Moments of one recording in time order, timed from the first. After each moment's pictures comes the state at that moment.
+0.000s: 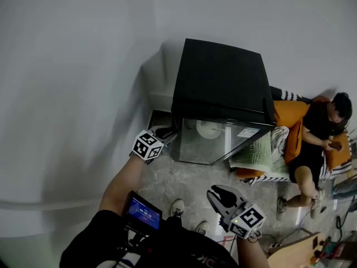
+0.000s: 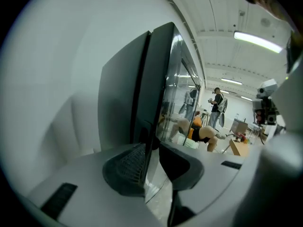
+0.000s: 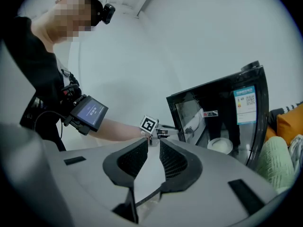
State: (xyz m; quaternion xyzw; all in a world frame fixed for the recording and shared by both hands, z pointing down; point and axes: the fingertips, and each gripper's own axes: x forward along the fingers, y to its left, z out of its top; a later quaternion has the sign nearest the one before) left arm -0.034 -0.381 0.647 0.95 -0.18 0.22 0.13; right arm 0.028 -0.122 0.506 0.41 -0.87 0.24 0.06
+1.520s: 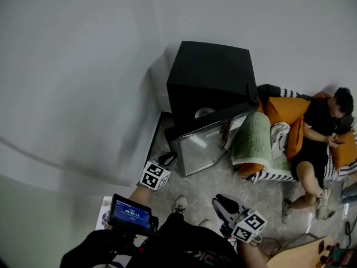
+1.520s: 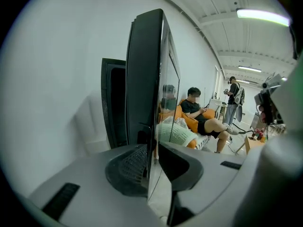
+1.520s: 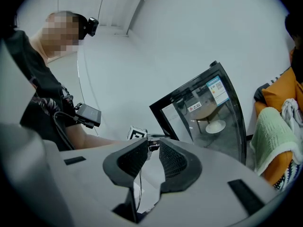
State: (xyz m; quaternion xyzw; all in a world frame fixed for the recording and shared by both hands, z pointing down) left arm -0.034 -0.190 0.647 0.91 -0.30 0.26 0.12; right arm 0.085 0.017 0.522 0.40 -0.86 0.30 -0.04
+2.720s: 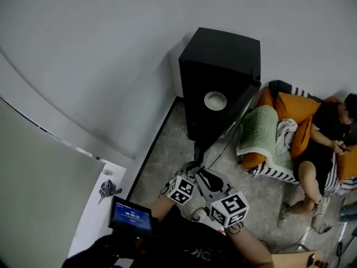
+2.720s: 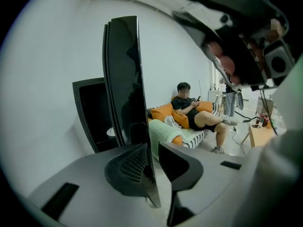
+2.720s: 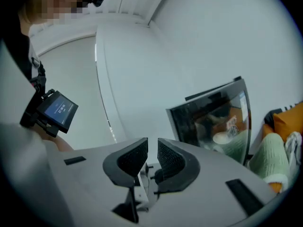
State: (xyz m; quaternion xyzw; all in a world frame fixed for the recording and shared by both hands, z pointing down) left arm 0.081 -0.002 0.643 0.90 -0.33 0.27 0.05; right arm 0.054 0.044 0.481 0.38 -0.90 0.20 0.05
